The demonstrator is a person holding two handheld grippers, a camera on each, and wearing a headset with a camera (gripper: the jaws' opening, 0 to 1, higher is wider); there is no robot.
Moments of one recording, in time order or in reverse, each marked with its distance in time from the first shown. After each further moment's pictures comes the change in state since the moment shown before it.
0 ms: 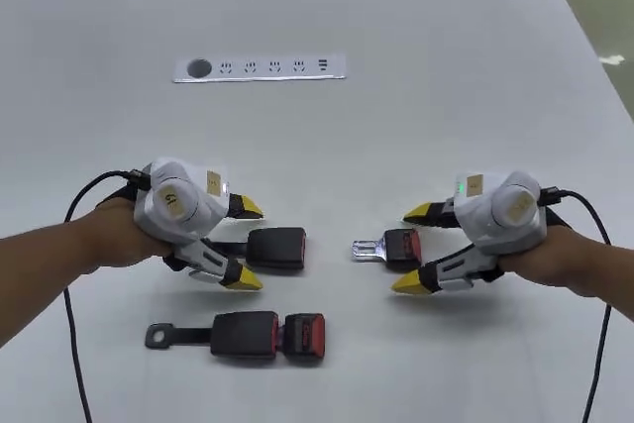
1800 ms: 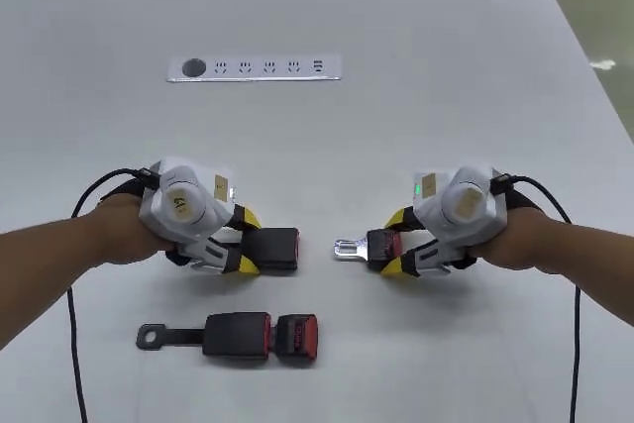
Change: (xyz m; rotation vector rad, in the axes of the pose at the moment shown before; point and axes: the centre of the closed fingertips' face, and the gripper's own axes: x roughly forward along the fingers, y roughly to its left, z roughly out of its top) left arm 0.008 0.002 0.004 0.053 0.043 -0.006; right arm 0.007 -0.005 0.004 -0.127 0.161 0.001
